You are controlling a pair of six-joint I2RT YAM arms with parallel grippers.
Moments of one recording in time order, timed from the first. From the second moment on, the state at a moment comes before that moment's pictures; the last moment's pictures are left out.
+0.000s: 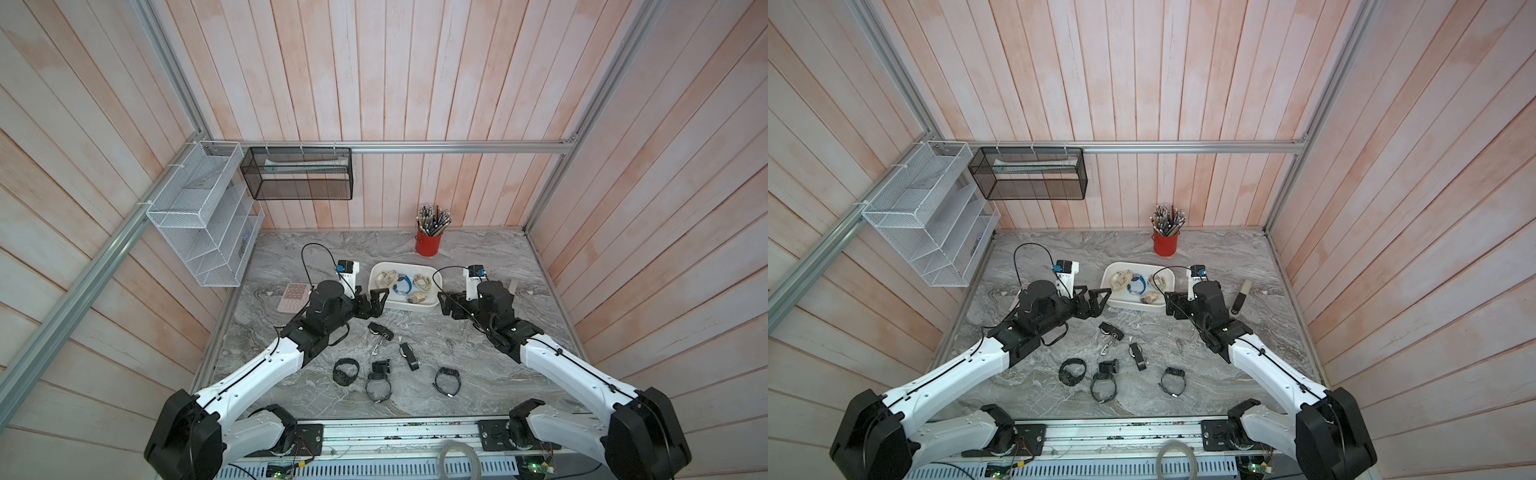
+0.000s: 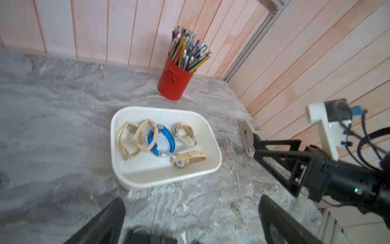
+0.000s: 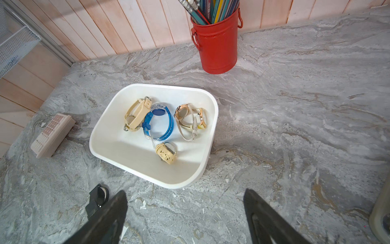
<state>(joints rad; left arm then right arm) -0.59 1.13 0.68 0.10 0.11 -0.47 0.47 1.14 0.64 -0.02 0.03 0.37</state>
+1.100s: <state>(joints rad) -0.58 1.13 0.60 0.20 0.05 -0.53 0.94 0.89 0.60 -0.74 0.15 0.85</state>
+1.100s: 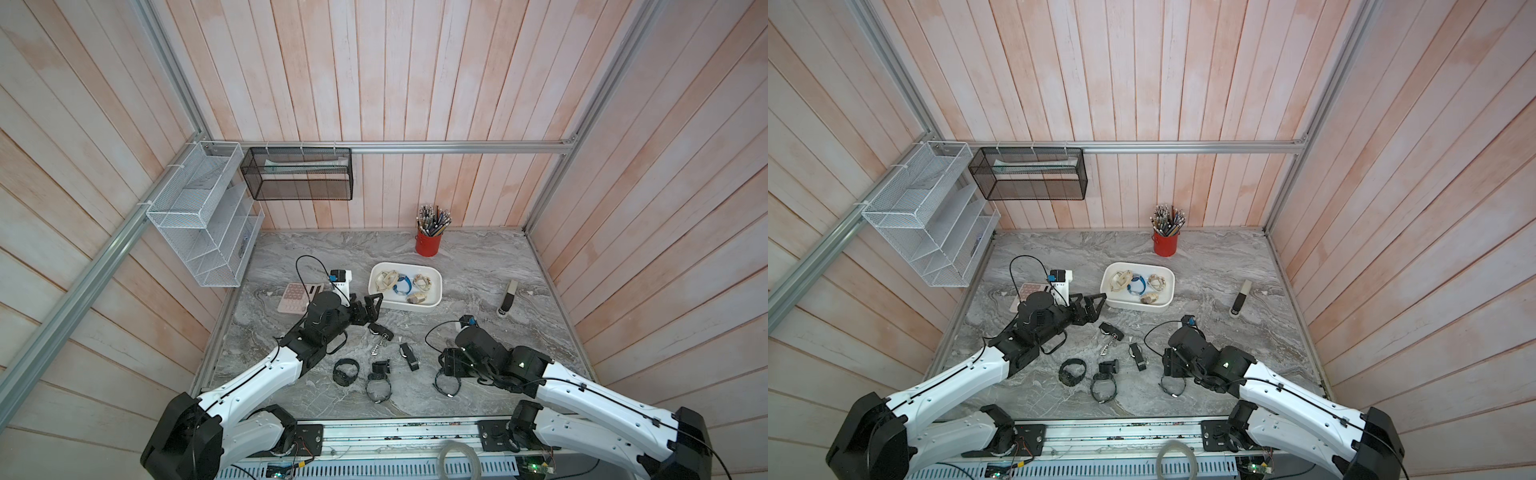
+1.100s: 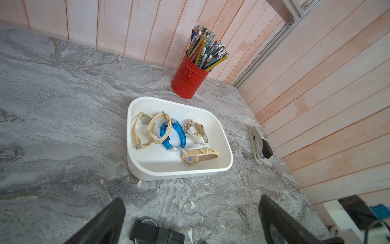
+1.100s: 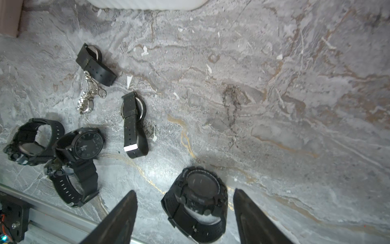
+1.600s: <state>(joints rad) -0.58 1.13 0.60 0.20 0.05 -0.52 1.01 0.86 0.46 -0.78 0.12 1.01</state>
